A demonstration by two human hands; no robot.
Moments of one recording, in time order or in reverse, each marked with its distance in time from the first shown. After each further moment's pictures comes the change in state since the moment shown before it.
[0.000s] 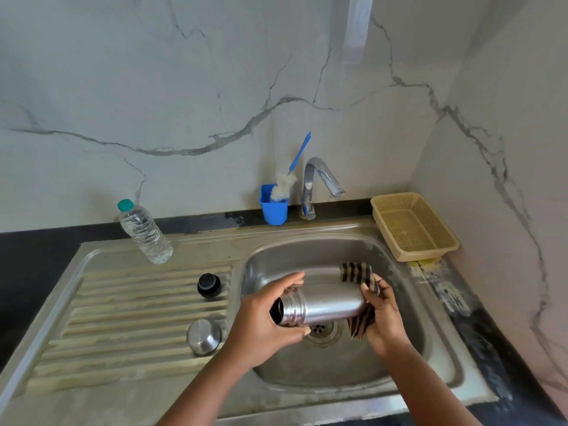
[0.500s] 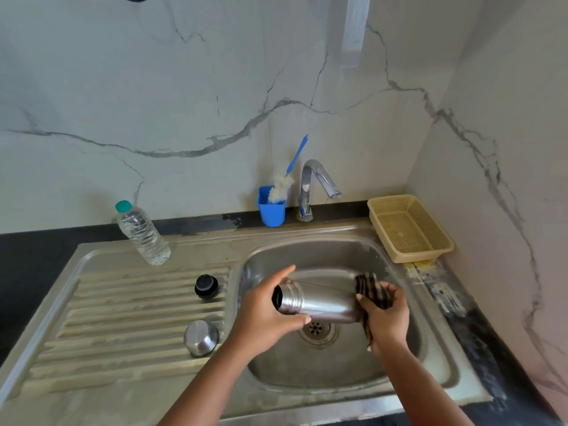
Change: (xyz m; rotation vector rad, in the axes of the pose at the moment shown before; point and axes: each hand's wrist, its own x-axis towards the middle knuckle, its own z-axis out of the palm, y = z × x) left_hand 0.015 0.003 0.006 0.061 -0.007 -0.158; right_hand 0.001 0.001 -0.012 -0.589 0.309 -0.277
